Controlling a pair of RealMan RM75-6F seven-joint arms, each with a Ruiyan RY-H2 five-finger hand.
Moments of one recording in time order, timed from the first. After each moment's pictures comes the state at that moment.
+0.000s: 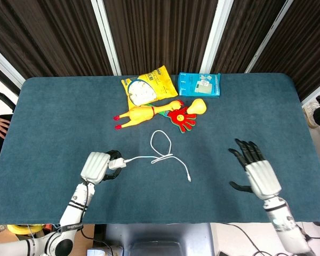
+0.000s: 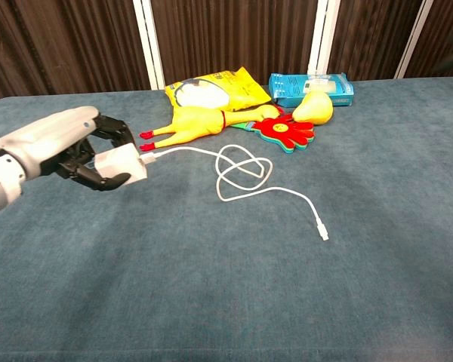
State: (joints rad) left arm -0.56 -1.60 -0.17 -1.61 1.22 1.20 0.37; right arm 0.26 -1.27 0.11 -1.70 -1.61 1.36 -0.17
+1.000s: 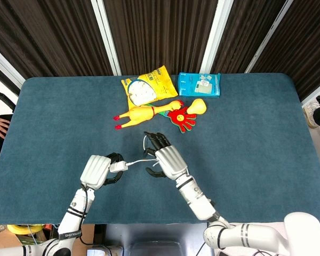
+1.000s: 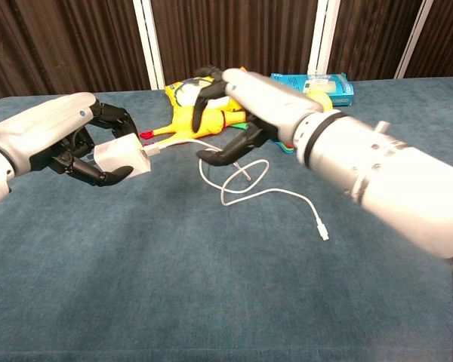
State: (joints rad) left arm -0.54 -1.59 -0.15 -1.72 1.26 1.26 0.44; right arm 0.71 -1.83 0.32 -1.53 -1.29 1.04 -0.34
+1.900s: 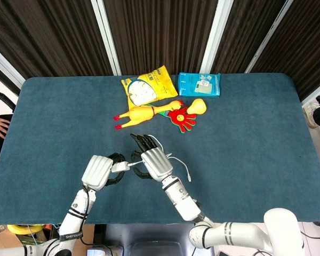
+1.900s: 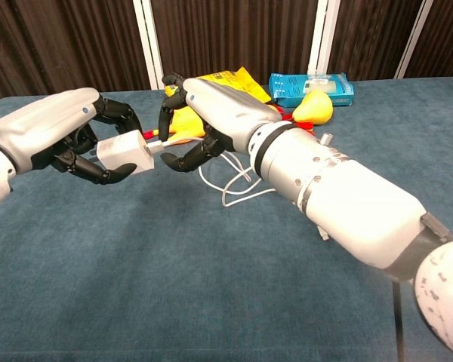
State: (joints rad) left arm -0.54 -1.60 -0.15 -1.72 1.31 1.28 0.46; right arm 0.81 -1.94 0.33 -1.43 -1.24 1.08 -0.37
